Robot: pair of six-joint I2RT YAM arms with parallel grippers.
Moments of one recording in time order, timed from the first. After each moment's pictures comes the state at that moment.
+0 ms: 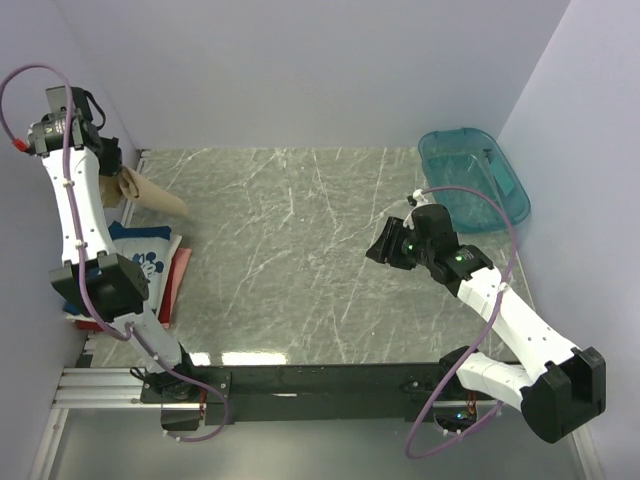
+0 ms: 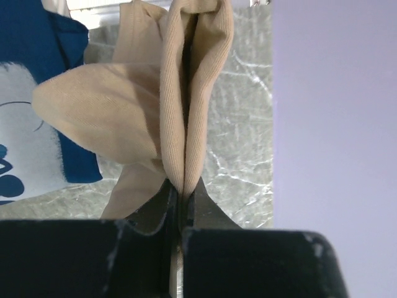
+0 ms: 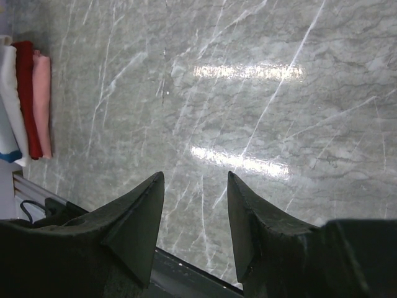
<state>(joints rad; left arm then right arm) 0.33 1.81 2.15 -1.24 -0.21 -1.15 0.42 1.06 0.84 -0.47 -0.17 0.63</state>
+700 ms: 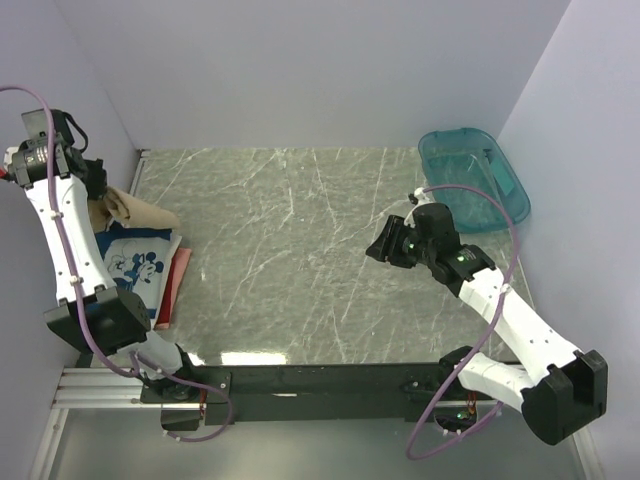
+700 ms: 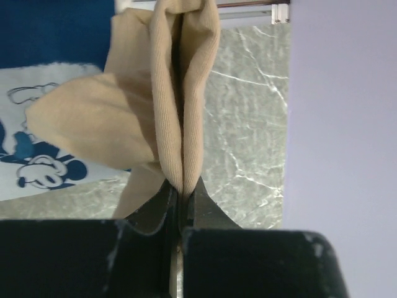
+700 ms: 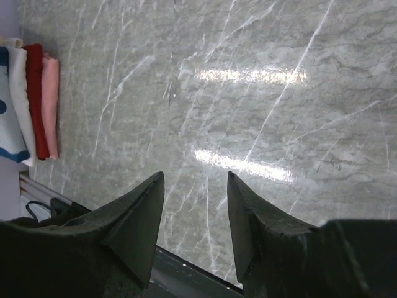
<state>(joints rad) 0.42 1.58 1.94 -1.22 -0.20 -1.11 0.42 1.05 0.85 -0.47 -0.17 0.63</state>
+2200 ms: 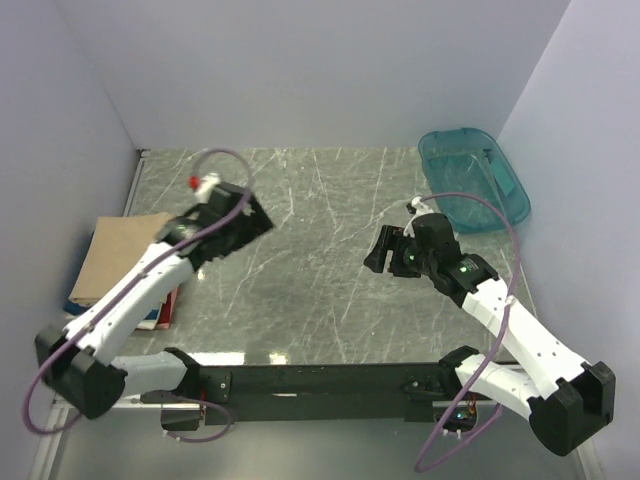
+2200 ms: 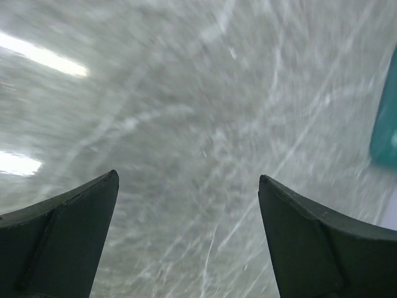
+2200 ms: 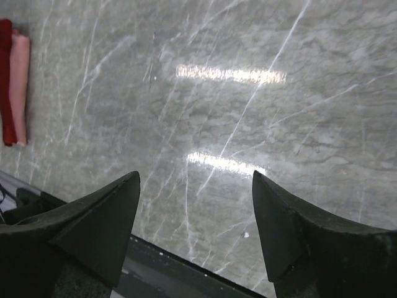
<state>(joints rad) -0.48 1.18 1.17 -0.76 -0.29 -0.97 0.47 0.98 0.81 -0.53 -0.12 0.57</state>
